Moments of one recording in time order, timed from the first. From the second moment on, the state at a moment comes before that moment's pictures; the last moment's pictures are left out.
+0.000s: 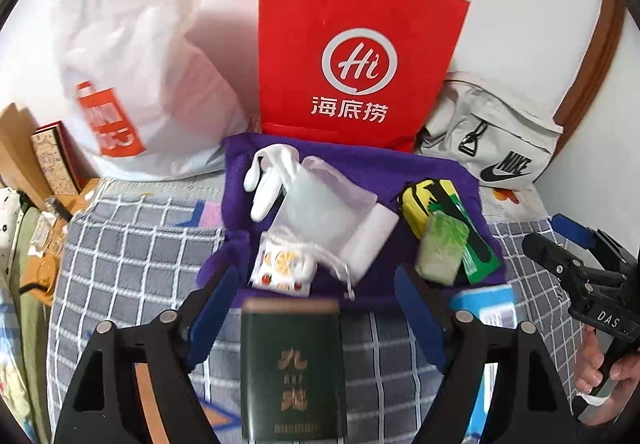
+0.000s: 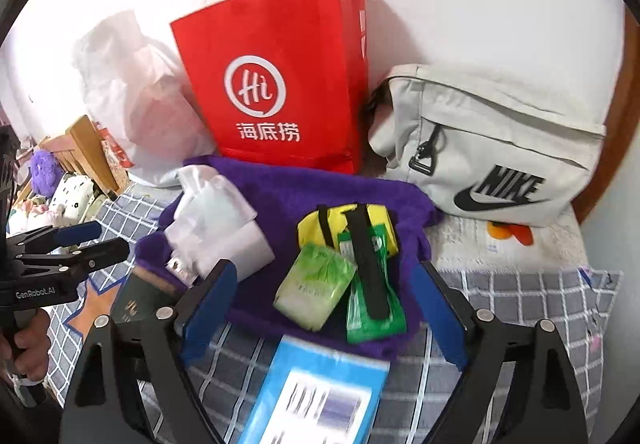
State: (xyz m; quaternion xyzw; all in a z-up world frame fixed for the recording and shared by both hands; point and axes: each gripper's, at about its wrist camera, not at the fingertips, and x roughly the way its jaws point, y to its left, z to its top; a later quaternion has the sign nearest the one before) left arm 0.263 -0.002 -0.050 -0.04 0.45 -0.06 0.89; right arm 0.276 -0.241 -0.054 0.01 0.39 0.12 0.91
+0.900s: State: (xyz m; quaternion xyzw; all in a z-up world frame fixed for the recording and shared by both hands) left arm 0.062 -0.013 -0.003 0.00 0.37 -0.01 0.93; right arm 0.063 -0.243 -0.024 0.00 0.35 0.04 0.94
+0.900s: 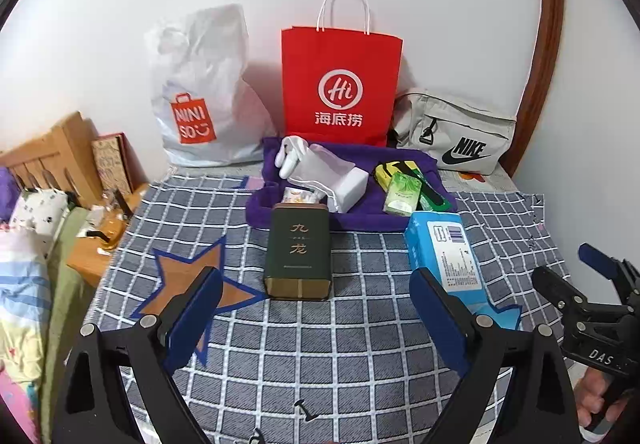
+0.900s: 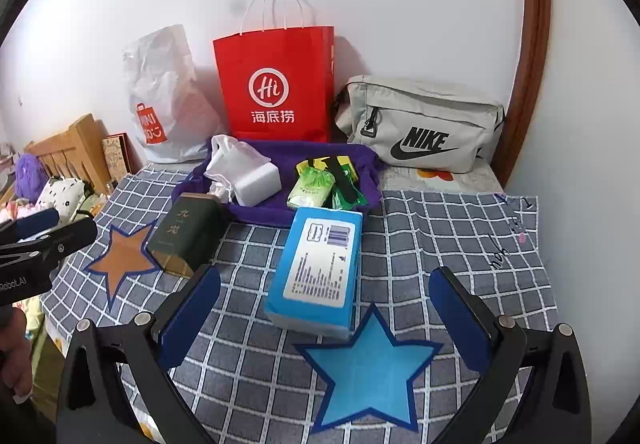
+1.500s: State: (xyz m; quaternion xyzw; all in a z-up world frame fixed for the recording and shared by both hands) left arm 0.021 -0.013 -0.005 -0.02 0.36 -0.01 0.93; right arm 0.027 -0.250 -0.023 0.01 0.33 0.03 0.94
